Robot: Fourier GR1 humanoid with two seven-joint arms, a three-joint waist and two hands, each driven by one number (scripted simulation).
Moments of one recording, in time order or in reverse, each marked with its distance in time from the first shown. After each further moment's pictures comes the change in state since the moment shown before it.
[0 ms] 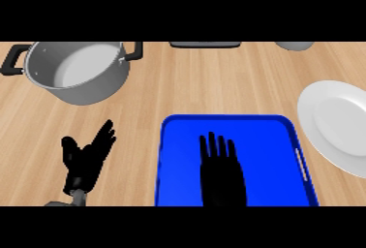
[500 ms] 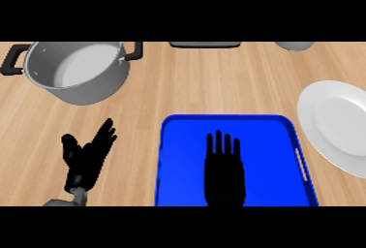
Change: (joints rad) left arm -0.011 -0.019 0.022 0.006 -0.016 -0.010 0.010; right arm 0.025 0.026 -0.041 0.099 0.141 0.017 -0.033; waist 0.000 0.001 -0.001
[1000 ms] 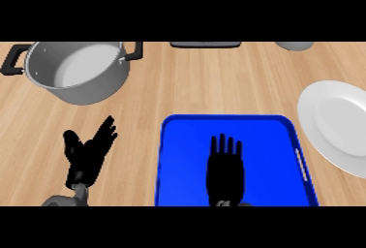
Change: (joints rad) left arm -0.023 -0.022 0.033 0.022 -0.028 -0.026 0.014; right arm 0.025 0.024 -0.050 0.120 0.039 -0.022 -0.039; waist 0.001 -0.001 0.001
